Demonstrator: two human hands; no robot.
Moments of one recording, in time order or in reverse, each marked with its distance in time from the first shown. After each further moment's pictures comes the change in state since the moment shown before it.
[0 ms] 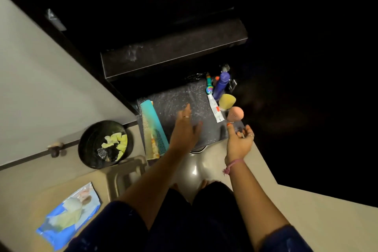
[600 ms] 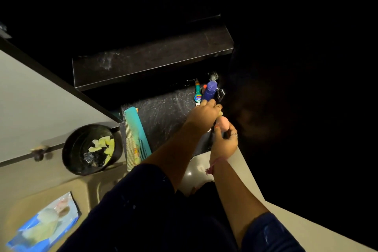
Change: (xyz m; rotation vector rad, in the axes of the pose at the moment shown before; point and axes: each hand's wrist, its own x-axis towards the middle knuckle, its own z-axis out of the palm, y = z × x) left_hand 0.086 0.075 0.046 0.771 -0.265 0.372; right_hand 0.037 0.005 0.026 -0.134 -0.035 -0.132
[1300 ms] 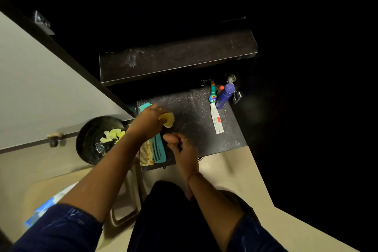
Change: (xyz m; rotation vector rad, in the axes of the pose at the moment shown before) left_hand -0.108 -0.136 -0.017 -0.333 0.017 -0.413; right_hand -0.103 0.017 0.041 -0.457 -0.859 -0.252
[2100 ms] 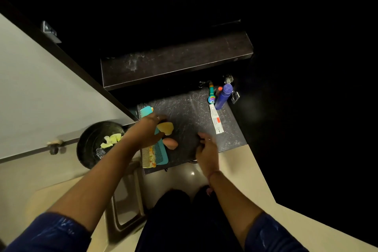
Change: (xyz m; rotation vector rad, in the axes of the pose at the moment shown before) left_hand -0.014 -0.016 -0.005 0.014 -0.189 0.037; right_hand 0.009 0.027 -0.041 -0.144 0.228 0.053
